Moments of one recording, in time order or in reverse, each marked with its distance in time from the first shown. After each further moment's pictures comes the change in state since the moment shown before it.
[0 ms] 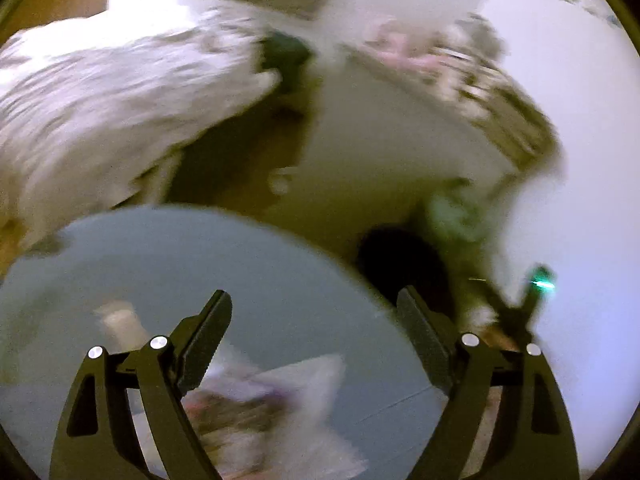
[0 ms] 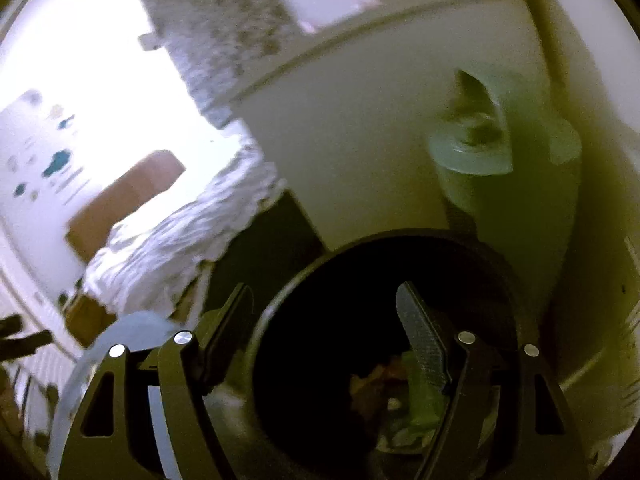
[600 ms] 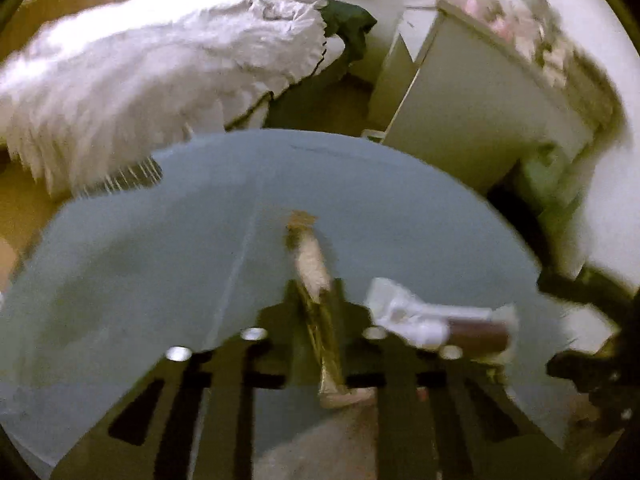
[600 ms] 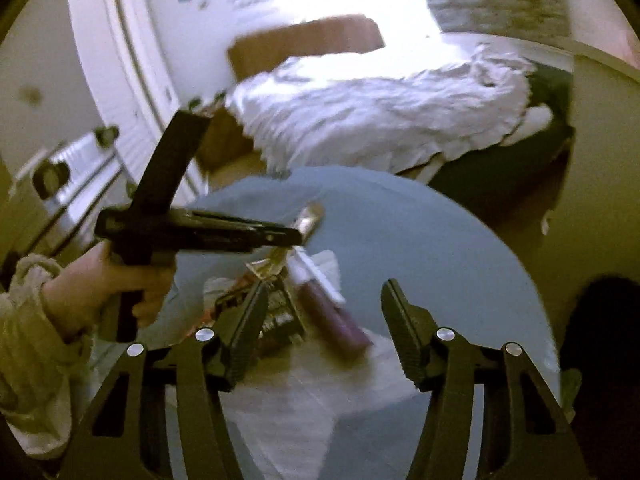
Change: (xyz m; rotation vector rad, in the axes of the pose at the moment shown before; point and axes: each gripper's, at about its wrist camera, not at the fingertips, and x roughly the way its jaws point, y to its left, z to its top) left arm 0.044 0.093 -0.033 0.079 0.075 0.202; right arm 0.035 0.289 -0.085 -0.597 0.436 0.420
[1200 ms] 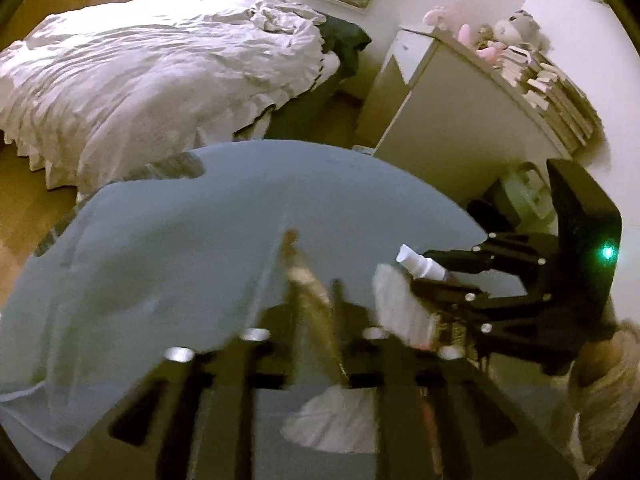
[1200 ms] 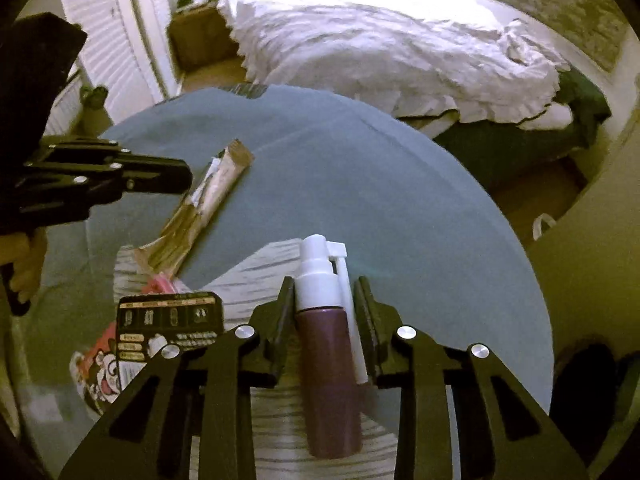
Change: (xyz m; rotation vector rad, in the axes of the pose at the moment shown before) left arm -0.034 0.028 -0.013 -0.067 -0.048 -0.109; right arm 0.098 0.002 0.021 -0.156 0.276 -0.150
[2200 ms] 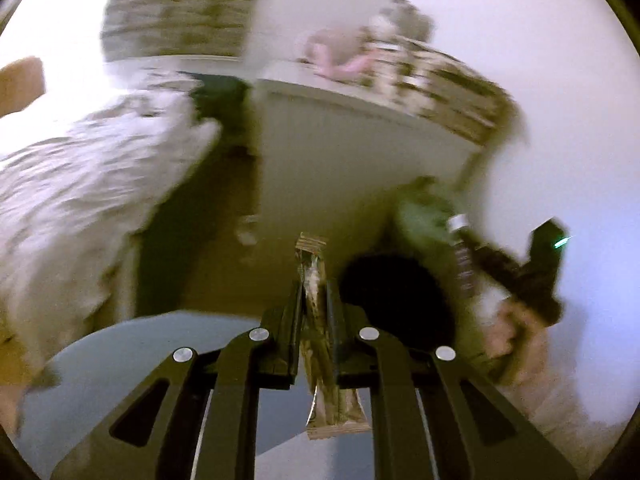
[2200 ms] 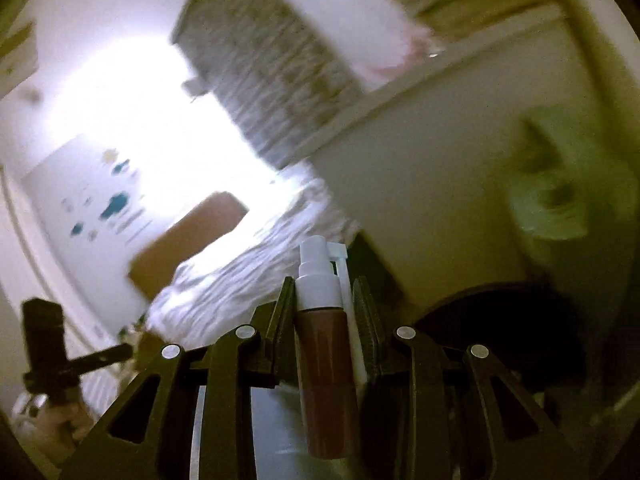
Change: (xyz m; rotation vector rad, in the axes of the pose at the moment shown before) left arm 0.012 -0.206 0.111 0.330 -0.120 -0.233; right arm -0.194 -0.274 -0.215 0.875 -0.840 -0.075
